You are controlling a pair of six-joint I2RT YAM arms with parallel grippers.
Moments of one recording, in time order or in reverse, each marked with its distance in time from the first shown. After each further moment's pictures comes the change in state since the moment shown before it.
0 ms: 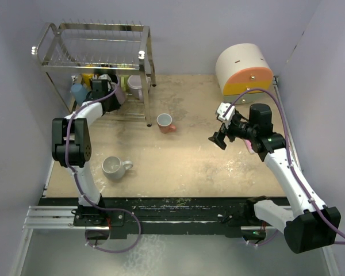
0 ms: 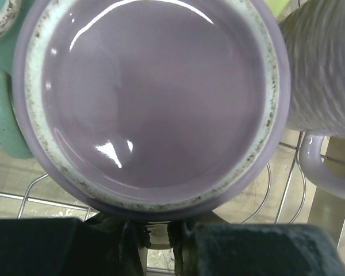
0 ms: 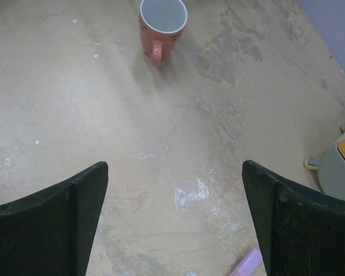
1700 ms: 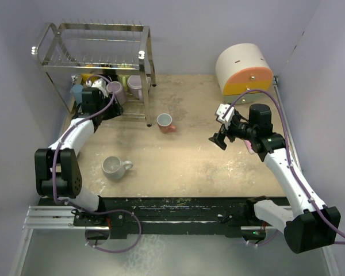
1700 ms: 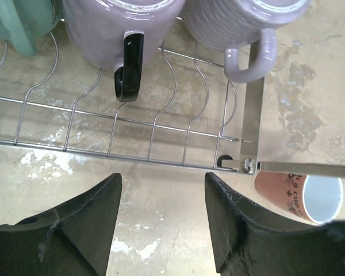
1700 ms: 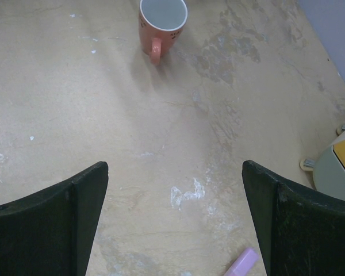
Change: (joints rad) left arm 0.002 -0.372 -0.285 0.002 0.135 0.015; right arm 0.000 0.000 -0.005 0.000 0.000 -0.029
